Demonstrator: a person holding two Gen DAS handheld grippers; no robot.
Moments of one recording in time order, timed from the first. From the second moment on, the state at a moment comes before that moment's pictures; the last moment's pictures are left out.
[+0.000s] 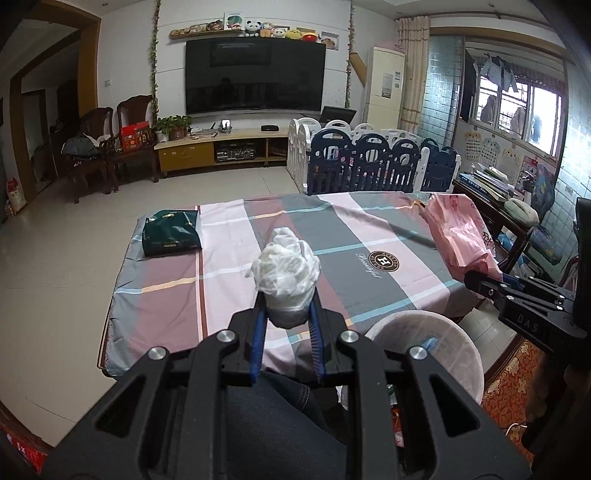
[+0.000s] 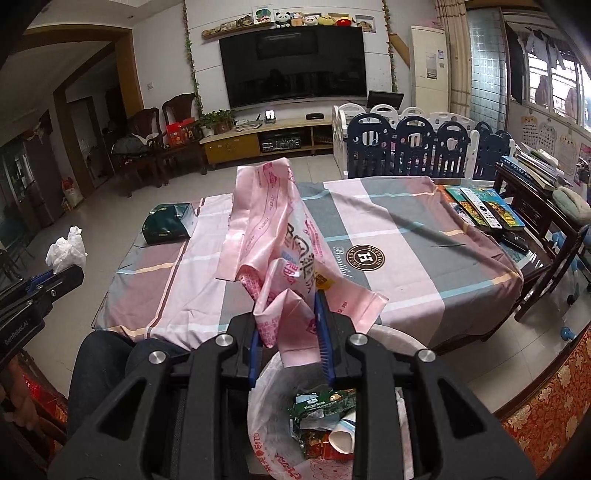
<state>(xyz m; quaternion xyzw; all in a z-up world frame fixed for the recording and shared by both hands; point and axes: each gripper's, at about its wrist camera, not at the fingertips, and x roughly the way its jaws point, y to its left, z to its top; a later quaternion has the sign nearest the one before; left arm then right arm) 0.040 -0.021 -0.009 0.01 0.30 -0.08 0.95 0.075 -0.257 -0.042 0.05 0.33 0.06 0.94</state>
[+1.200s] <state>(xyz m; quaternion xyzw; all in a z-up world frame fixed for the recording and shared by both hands) 0.075 -0.217 -0.104 0.11 0.43 -0.27 0.85 0.015 -0.401 -0.092 0.13 0.38 -0.07 0.92</state>
